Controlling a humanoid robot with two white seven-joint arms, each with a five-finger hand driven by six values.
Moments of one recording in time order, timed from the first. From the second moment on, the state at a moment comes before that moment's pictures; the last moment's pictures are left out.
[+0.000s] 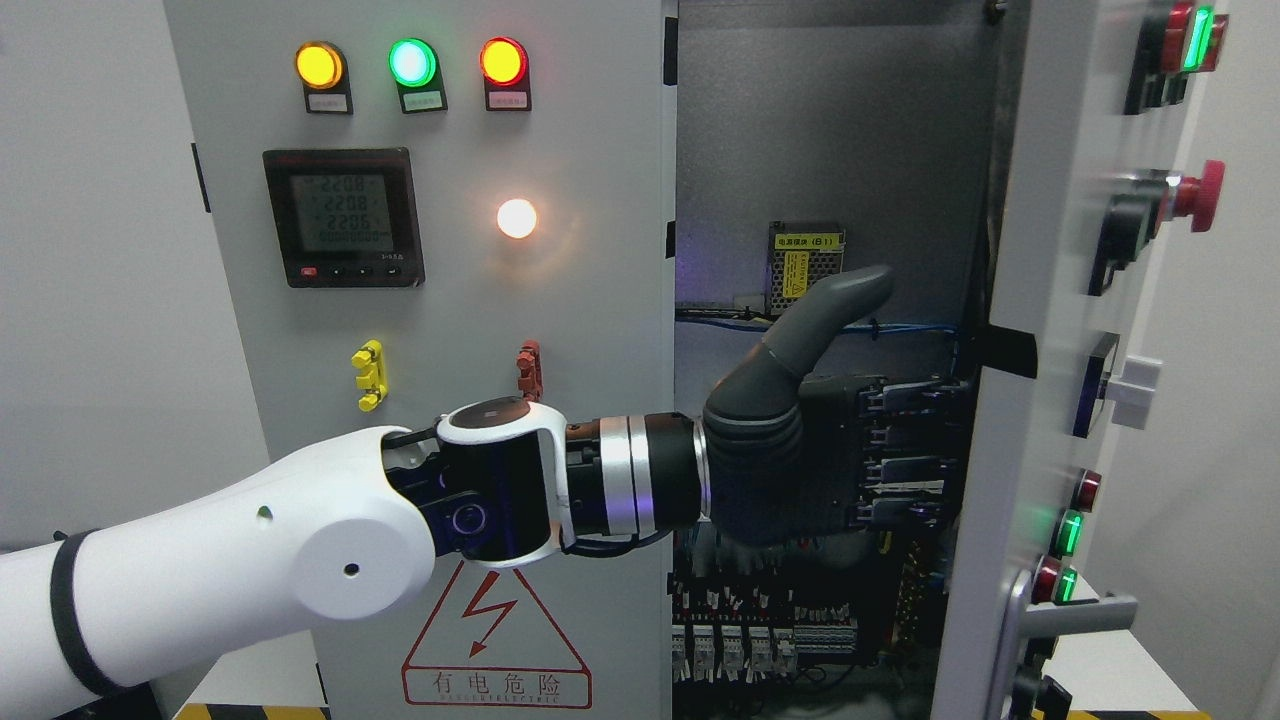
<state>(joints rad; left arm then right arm) -1.72 0.43 -1.43 -1.58 1.86 0.09 -0.33 0.16 0.11 0.15 -0.09 -0.06 -0.01 0.05</state>
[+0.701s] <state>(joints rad) -1.72 0.30 -1.40 -1.55 1.86 0.10 -0.27 0.16 0.11 0.15 -0.09 -0.06 -0.01 0.05</state>
